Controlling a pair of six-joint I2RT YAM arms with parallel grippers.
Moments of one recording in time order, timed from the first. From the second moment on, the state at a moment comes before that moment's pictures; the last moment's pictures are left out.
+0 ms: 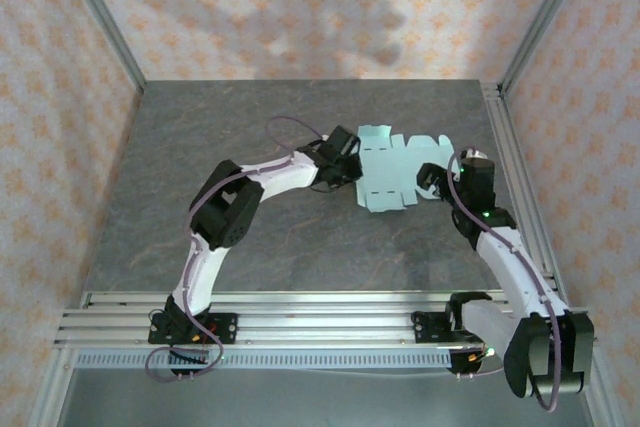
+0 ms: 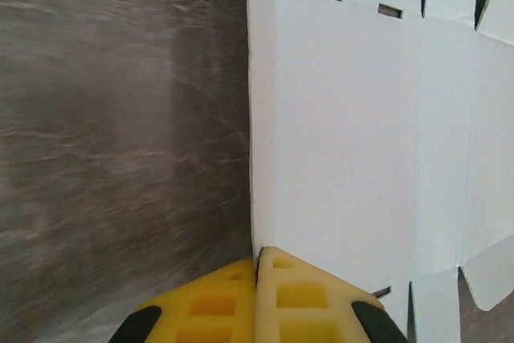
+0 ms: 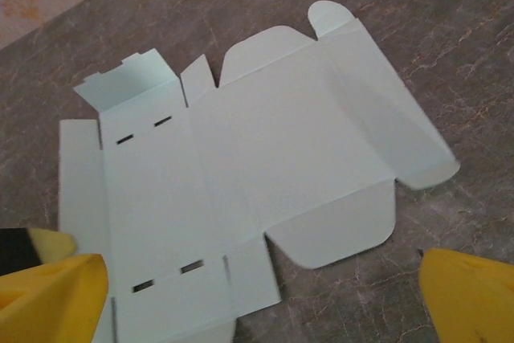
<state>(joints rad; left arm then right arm) -0.65 2.16 1.58 -0.32 0.08 -0.93 0.05 0.99 0.61 -0.26 -0.02 0.44</state>
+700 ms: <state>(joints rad) -0.38 1.98 1.32 -0.35 0.24 -0.68 0.13 1.10 0.65 -0.24 -0.10 0.48</state>
